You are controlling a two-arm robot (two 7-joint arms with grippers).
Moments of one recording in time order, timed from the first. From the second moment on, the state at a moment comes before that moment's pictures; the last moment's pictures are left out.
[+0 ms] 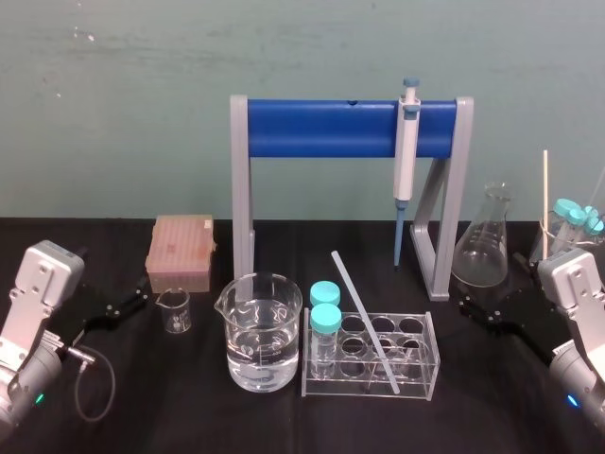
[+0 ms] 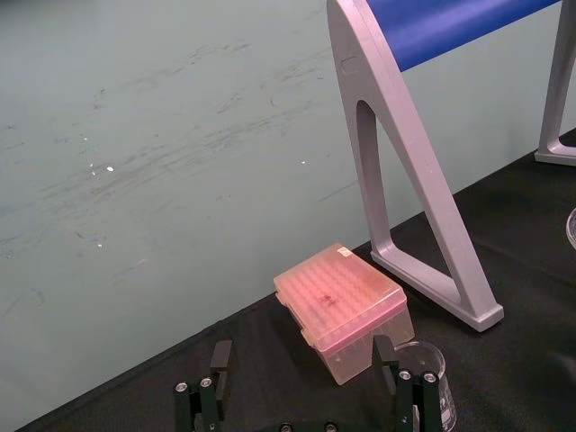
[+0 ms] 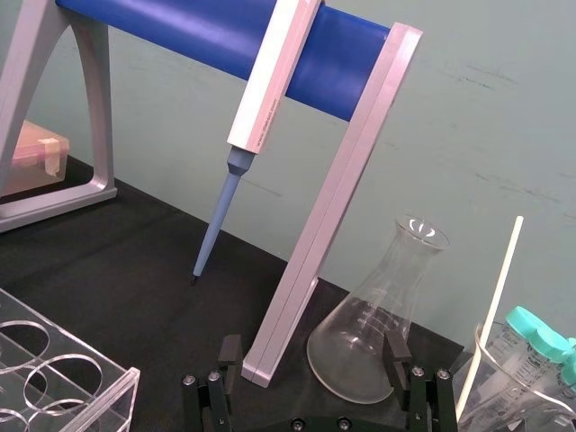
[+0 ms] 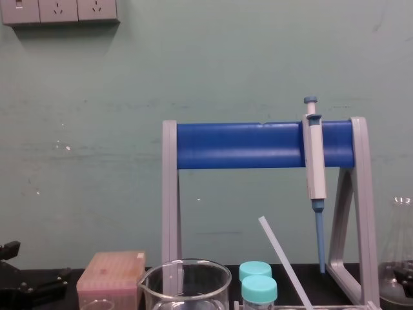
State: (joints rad) left arm -0.20 0.60 0.45 -1.41 -0.25 -0.12 0.03; right arm 0.20 0.60 -0.45 -1.41 0.25 -0.12 -0.03
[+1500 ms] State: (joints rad) left arm -0.20 0.60 0.45 -1.41 -0.25 -0.12 0.03; right arm 0.20 0.60 -0.45 -1.41 0.25 -0.12 -0.03
